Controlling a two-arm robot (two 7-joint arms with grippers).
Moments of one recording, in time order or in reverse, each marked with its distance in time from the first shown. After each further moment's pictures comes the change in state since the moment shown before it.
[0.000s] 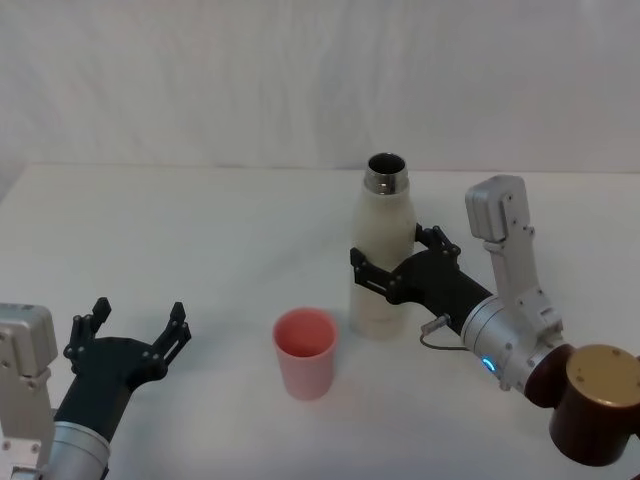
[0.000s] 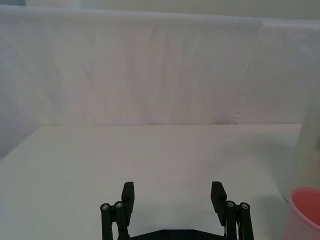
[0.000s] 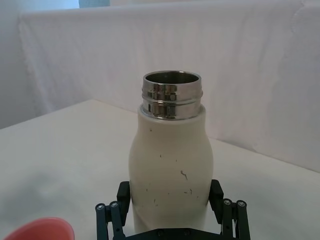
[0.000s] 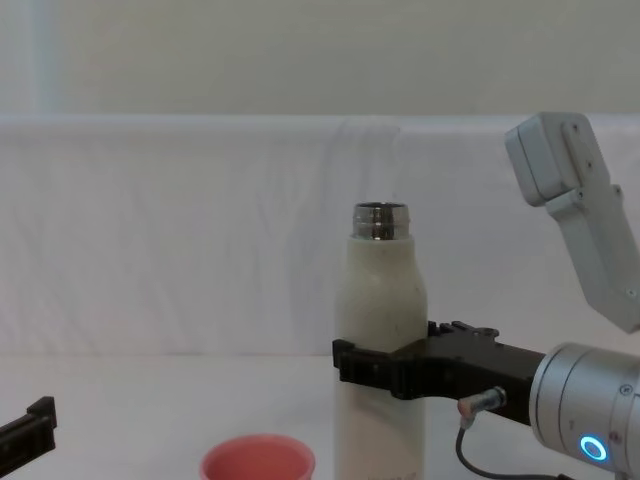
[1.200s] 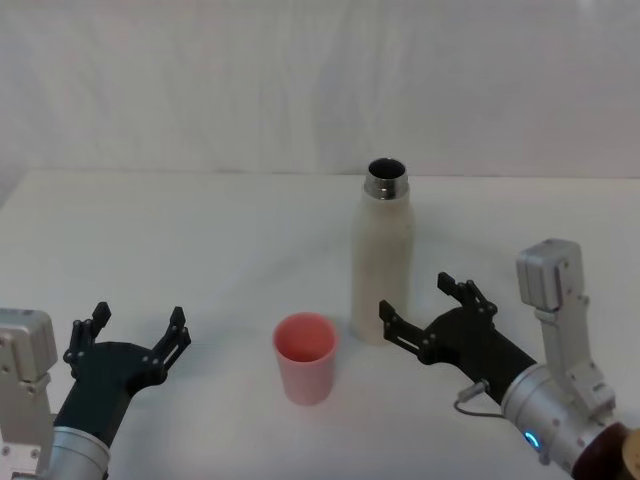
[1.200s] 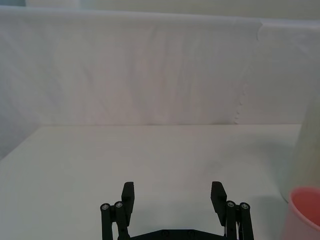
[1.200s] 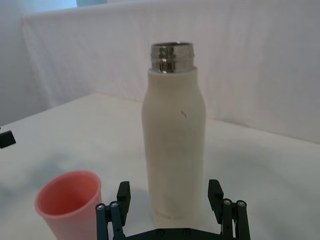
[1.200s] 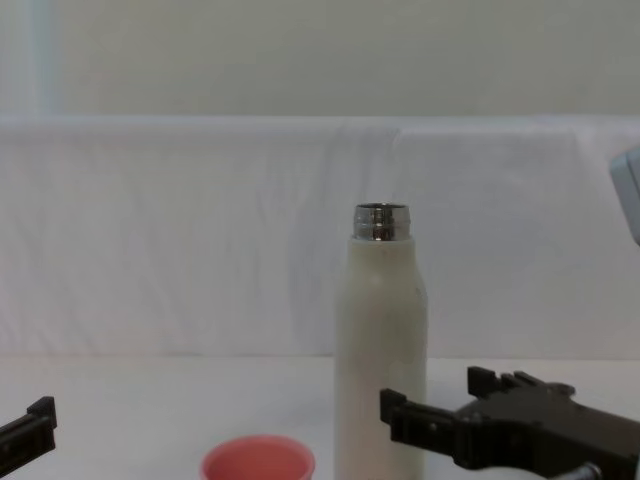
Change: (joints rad) left arm 0.000 0.000 0.000 0.000 0.000 0.000 0.000; right arm -0.211 0.076 0.038 -0.197 0.045 -0.002 -0.021
